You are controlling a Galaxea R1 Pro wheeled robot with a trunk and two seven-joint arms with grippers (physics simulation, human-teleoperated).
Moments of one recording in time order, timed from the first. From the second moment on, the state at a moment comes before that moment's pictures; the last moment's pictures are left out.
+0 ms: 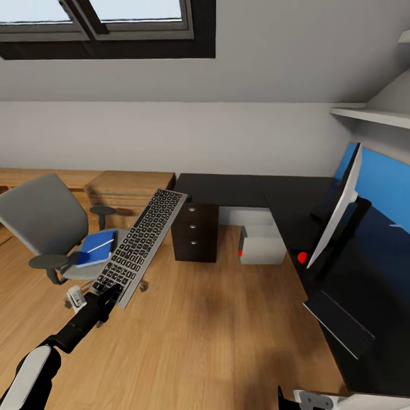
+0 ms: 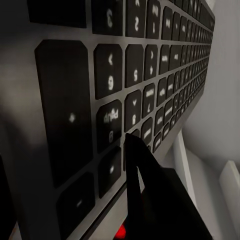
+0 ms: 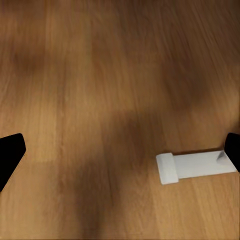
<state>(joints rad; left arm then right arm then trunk) -0.27 0.13 0.32 -1.19 1.43 0.67 -0.30 -0.40 -0.02 -0.19 0.02 0.09 -0.70 -0.12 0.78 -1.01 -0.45</state>
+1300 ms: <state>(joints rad) -0.27 0.13 0.32 -1.19 1.43 0.68 -0.30 -0.39 -0.03 -0.19 0.02 0.10 -0.70 -0.11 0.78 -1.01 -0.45</state>
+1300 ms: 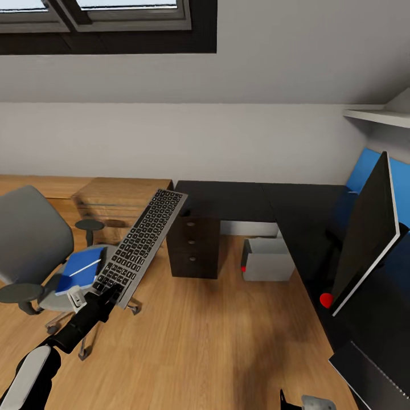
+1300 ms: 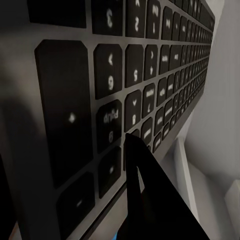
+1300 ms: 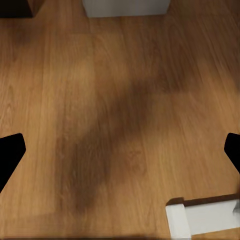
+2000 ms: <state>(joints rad) -0.27 0.16 0.32 -1.18 1.43 0.70 -0.29 -0.38 -0.02 -0.19 0.02 0.09 -0.70 -0.11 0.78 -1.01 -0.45</state>
